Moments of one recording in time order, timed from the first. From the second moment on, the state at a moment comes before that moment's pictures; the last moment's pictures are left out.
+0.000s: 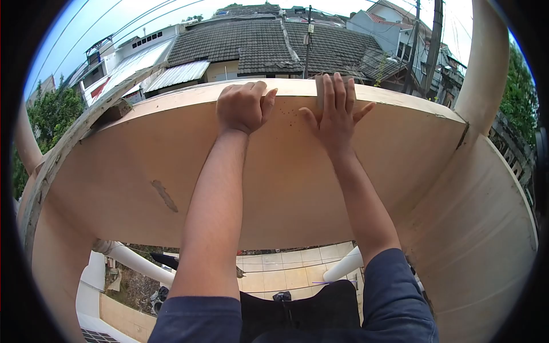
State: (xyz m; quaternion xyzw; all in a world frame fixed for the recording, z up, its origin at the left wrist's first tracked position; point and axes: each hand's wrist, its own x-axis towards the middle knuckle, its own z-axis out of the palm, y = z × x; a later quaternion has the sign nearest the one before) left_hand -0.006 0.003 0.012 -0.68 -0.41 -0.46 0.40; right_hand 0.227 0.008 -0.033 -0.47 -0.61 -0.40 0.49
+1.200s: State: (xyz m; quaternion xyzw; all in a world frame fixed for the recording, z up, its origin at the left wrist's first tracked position) left_hand -0.005 -0.004 0.014 -0.69 -0.43 -0.44 0.39; right_hand 0.242 0.038 0.093 -0.68 -0.67 -0.15 0.25
